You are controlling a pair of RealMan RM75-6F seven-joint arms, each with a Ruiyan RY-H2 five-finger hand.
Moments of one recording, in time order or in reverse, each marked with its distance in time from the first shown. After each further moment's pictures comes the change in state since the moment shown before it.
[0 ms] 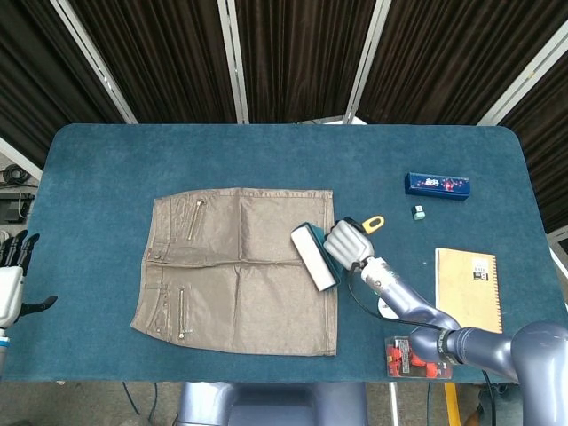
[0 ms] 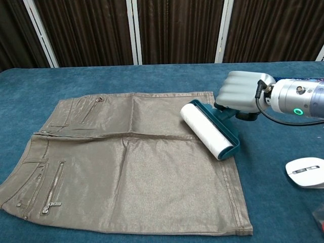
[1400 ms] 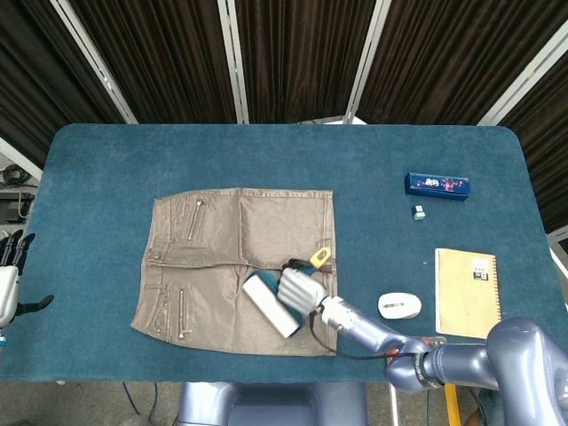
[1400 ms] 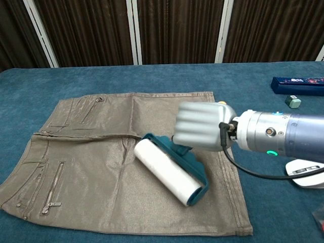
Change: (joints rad) left arm -0.001 0.009 -0.001 0.009 -0.008 -0.005 -0.020; right arm 0.045 -0.067 -0.046 -0.180 -0.093 0.042 -0.273
